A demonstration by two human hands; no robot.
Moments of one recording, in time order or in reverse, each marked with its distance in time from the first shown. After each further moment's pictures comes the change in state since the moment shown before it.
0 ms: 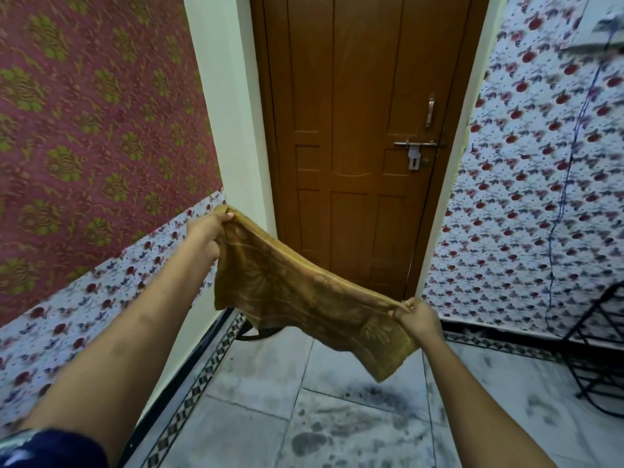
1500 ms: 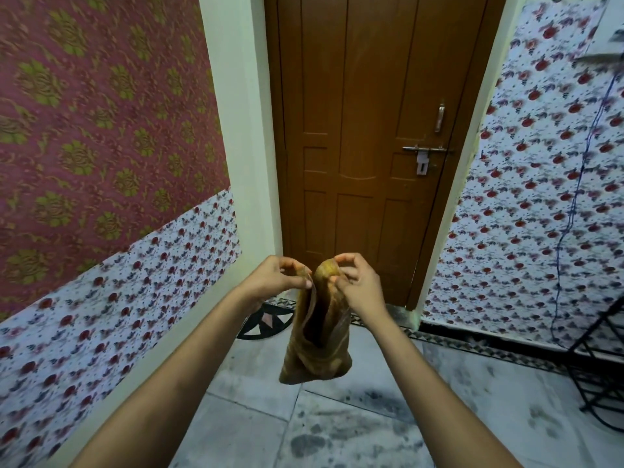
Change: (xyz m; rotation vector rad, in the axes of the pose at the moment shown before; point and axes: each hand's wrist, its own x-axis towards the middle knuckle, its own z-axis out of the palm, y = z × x) left_hand -0.070 -0.074 0.018 0.658 -0.608 0.301; right_hand -0.065 -0.115 0.032 0.479 -0.139 -0.518
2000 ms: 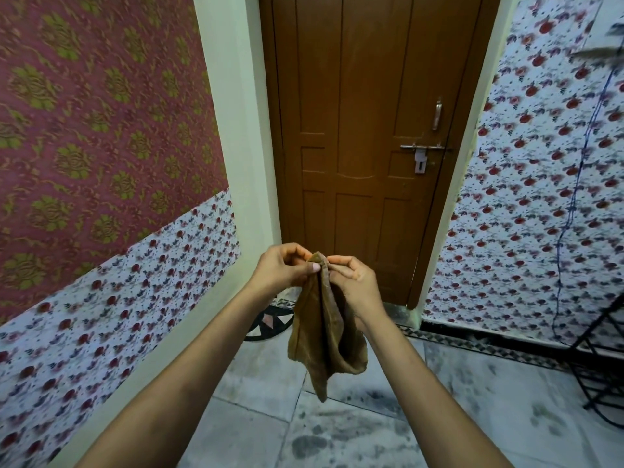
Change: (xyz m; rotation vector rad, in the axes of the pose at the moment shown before) left_hand 0.000 0.019 0.019 -0.076 0.150 0.141; right_hand -0.009 -0.016 -0.003 0.402 -0.041 0.136
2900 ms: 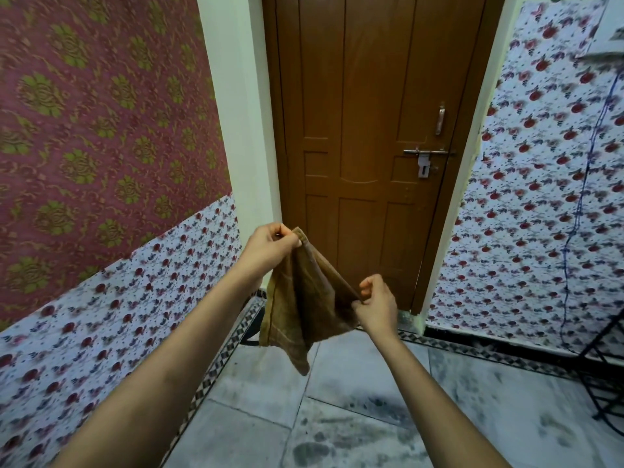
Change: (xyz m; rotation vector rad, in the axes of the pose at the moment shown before) left_hand 0.017 0.027 -0.020 0.034 0.140 -0.063; right_hand 0.015 0.044 -0.036 -0.755 0.260 -0.069
